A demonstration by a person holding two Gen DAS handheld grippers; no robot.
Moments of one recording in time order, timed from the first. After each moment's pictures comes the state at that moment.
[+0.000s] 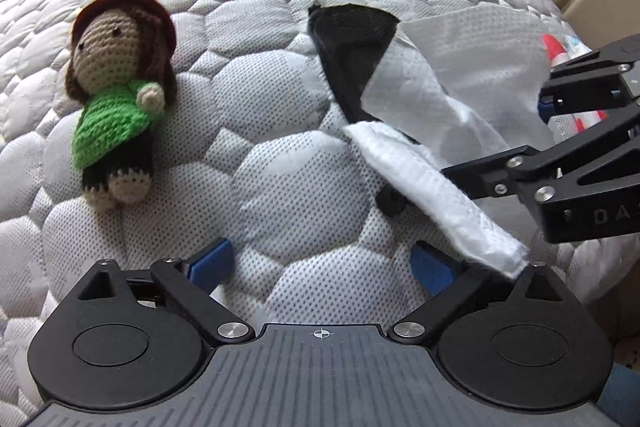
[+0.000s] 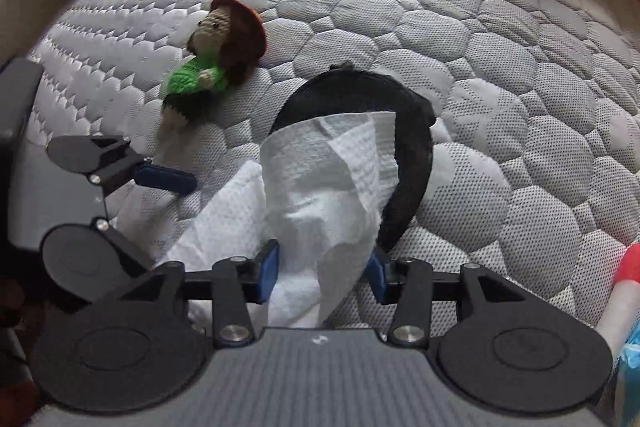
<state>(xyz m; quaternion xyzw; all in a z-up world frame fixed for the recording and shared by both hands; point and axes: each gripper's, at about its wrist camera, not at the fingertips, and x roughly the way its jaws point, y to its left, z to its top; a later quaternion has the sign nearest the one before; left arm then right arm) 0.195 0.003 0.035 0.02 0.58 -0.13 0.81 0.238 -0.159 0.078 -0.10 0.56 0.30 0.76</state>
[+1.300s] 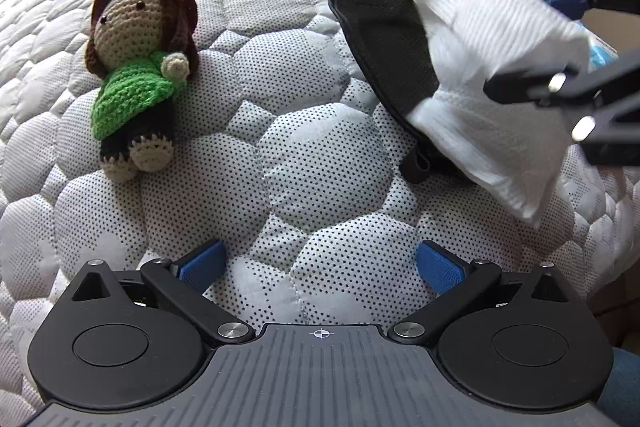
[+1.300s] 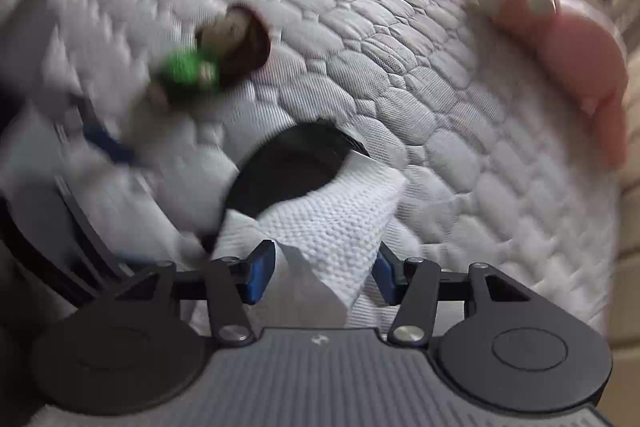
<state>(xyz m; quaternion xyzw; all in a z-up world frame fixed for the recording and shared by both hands) 0.181 0.024 0.042 0.02 0.57 -0.12 0.81 0.219 -0.125 0.096 -0.34 0.44 0.28 0.79</state>
